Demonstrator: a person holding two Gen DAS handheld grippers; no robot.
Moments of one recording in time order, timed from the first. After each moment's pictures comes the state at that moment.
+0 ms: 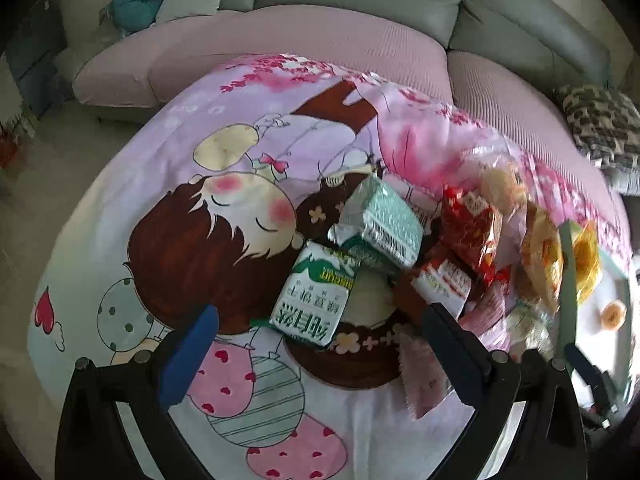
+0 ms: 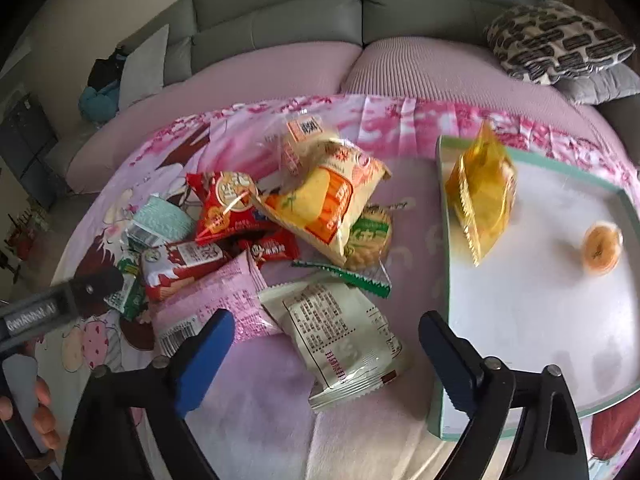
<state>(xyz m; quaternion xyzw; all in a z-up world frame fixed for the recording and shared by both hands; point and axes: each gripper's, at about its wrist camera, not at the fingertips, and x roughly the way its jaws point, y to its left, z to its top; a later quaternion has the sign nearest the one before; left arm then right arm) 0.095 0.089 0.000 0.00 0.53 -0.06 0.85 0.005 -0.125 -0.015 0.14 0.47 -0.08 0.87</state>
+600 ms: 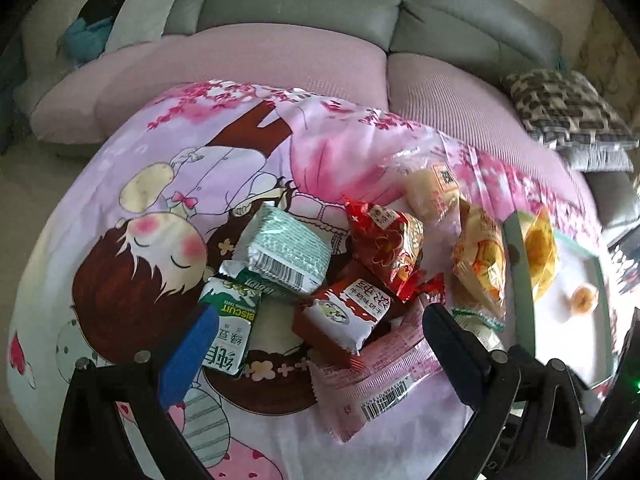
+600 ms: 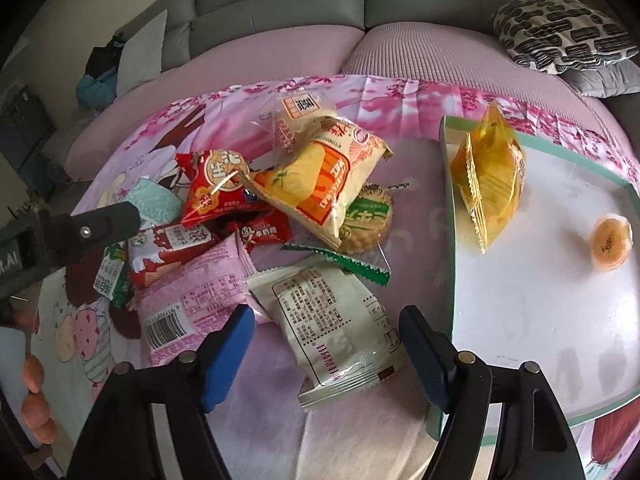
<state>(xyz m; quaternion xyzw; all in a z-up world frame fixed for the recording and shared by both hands) 0.096 0.034 0.005 0.02 0.50 -0.15 0.85 0.008 -0.128 -0.027 0.13 0.49 -0.07 0.86</state>
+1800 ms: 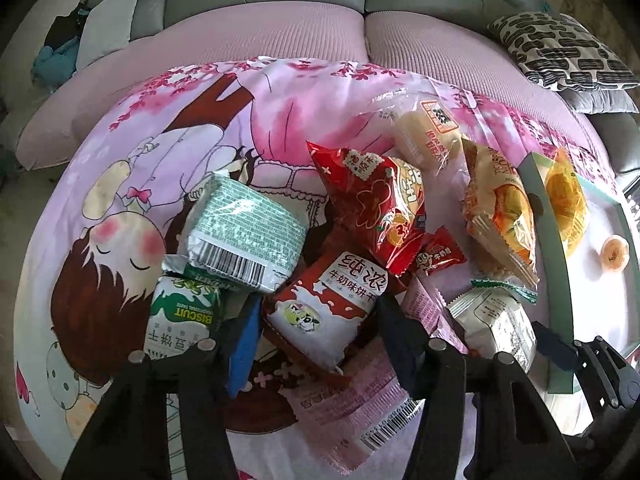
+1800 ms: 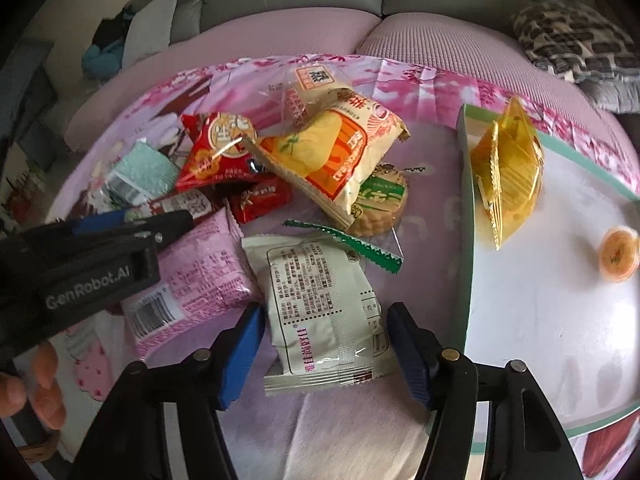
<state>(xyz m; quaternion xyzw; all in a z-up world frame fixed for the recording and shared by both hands) 0.102 0.007 -0.035 0.09 0.53 -0.16 0.83 0.015 -0.118 -0.039 0.09 0.52 -0.06 0.85</state>
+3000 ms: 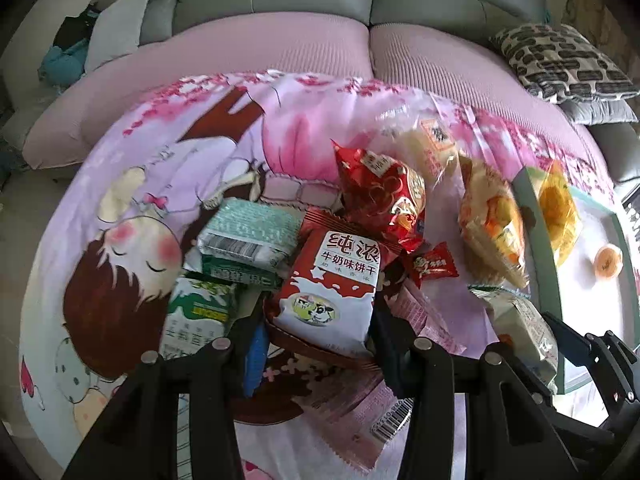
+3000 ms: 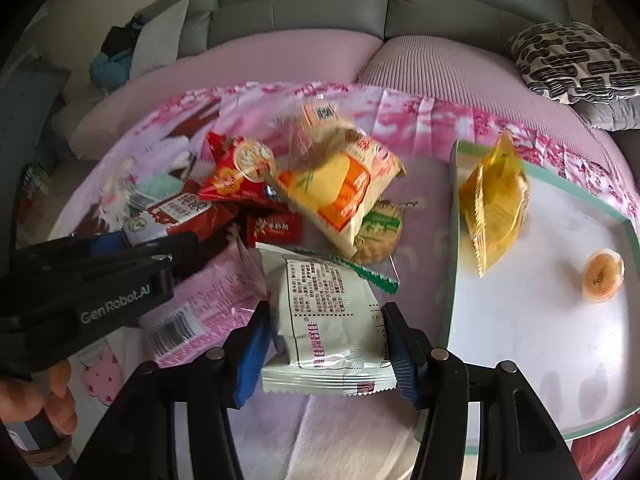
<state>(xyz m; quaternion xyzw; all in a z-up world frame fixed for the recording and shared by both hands) 0.096 0.014 -0.013 0.08 0.51 -0.15 0.84 0.007 -0.118 -0.014 0.09 0.48 -0.06 0.87</state>
